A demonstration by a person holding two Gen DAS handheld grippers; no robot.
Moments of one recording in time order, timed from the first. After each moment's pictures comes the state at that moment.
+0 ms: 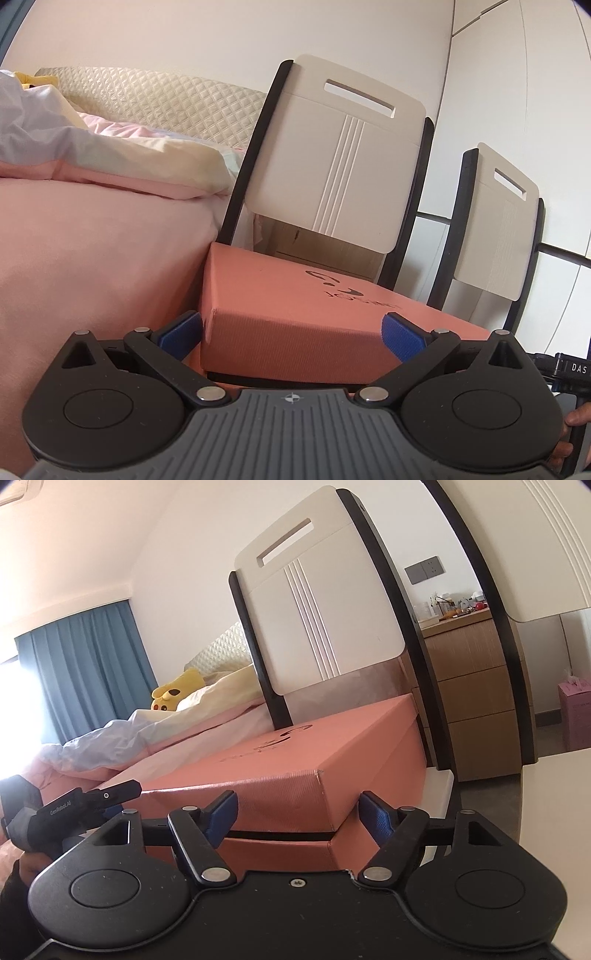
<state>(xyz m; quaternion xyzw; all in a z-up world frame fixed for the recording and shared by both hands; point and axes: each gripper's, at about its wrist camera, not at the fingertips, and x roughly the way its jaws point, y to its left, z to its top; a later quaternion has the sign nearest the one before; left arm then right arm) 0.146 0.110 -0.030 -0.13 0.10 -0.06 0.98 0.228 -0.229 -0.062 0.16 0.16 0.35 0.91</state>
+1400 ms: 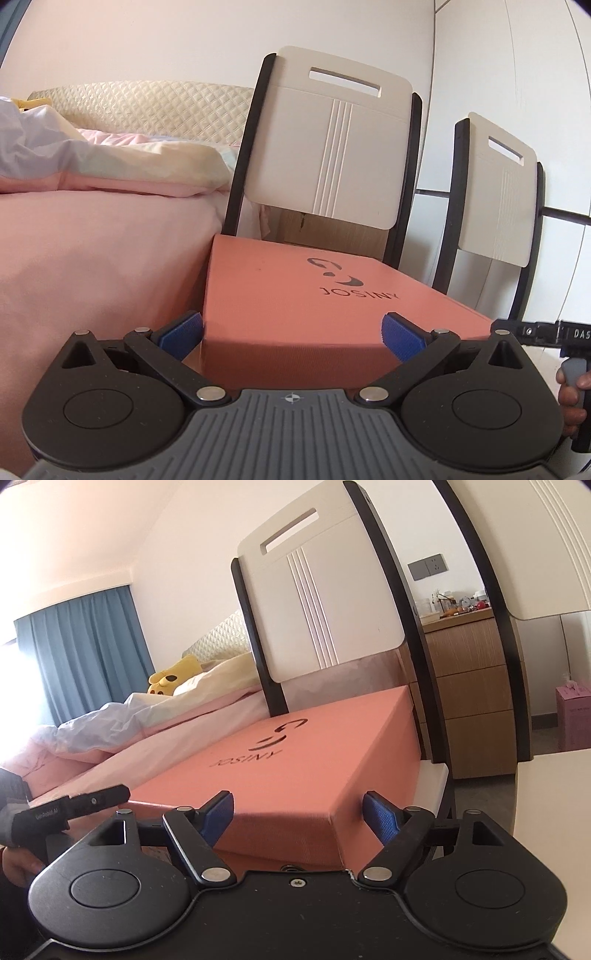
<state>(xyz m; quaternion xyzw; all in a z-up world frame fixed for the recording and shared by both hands) 0.134 0.095 -0.037 -0.08 0.13 -0.04 0.99 0.227 -0.227 -0.068 0.14 0.17 0.35 0.91</state>
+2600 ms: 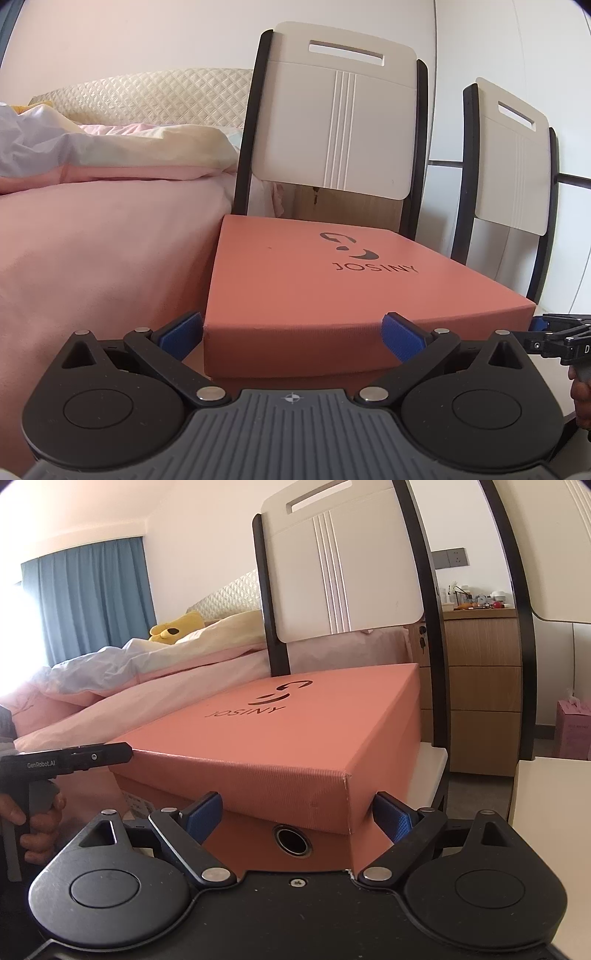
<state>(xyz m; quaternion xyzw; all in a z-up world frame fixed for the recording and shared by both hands) 0.141 0.086 -0.043 -0.05 0.16 -0.02 0.99 0.226 -0.204 -0.084 0.05 0.20 0.35 0.91</state>
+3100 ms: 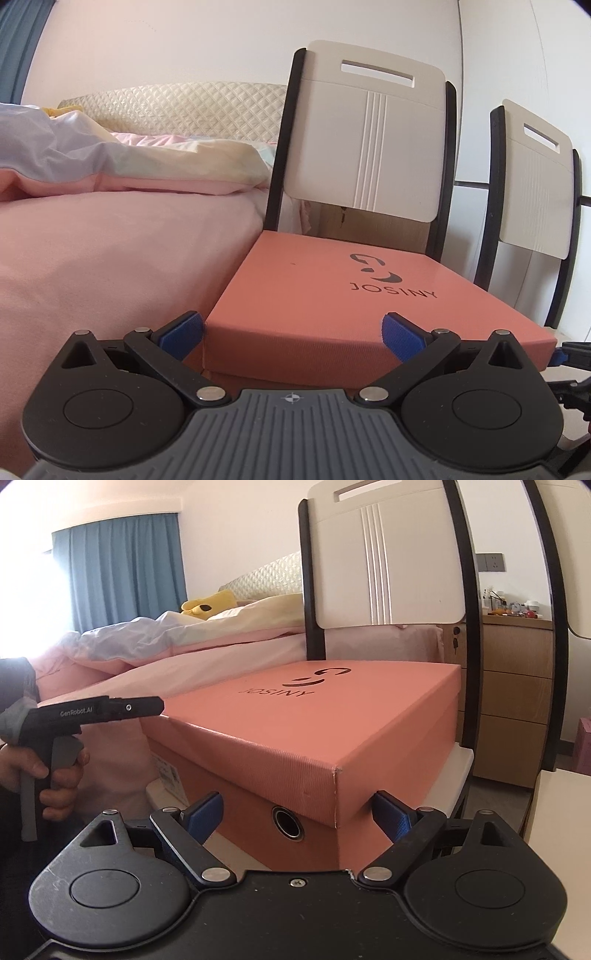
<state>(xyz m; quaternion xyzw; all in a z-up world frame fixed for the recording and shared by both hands) 0.133 0.093 -0.035 -0.07 0.13 0.03 0.99 0.207 -0.193 -0.080 0.00 0.20 0.40 0.89</state>
